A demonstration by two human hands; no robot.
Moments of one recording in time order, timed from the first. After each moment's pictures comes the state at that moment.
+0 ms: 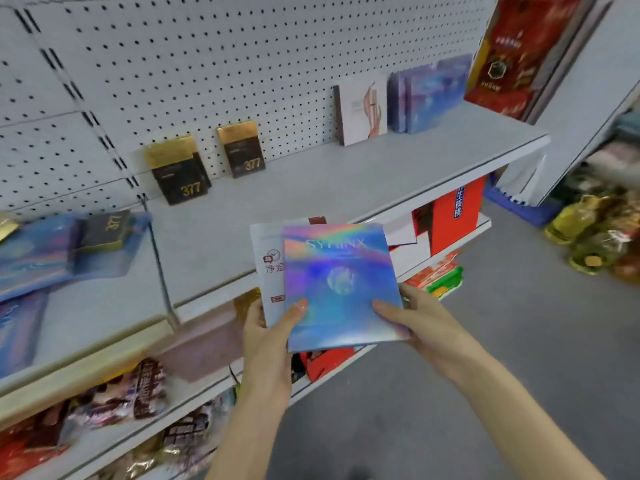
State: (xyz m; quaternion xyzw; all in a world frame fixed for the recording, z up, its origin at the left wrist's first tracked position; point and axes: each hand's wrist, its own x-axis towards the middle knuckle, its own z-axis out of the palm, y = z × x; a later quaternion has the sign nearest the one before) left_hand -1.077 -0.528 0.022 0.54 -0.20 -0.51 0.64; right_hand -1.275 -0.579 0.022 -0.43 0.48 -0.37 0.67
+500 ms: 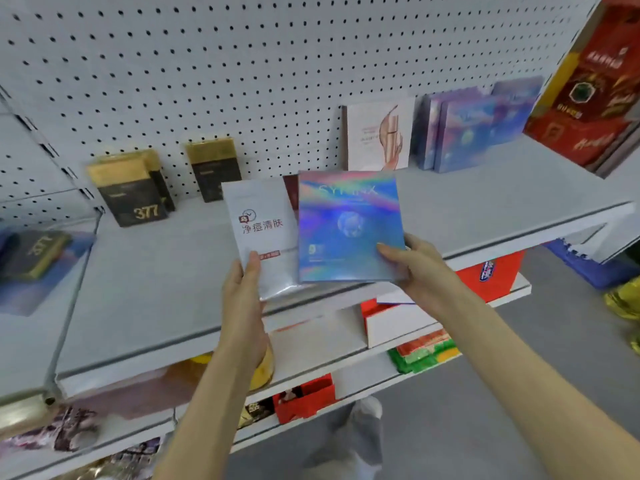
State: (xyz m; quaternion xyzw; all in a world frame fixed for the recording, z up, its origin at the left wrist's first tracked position) left_hand -1.122 -0.762 0.014 0.54 -0.16 -0.42 0.71; right_hand -1.329 -0.877 0.030 -0.44 0.42 -0.37 0.70
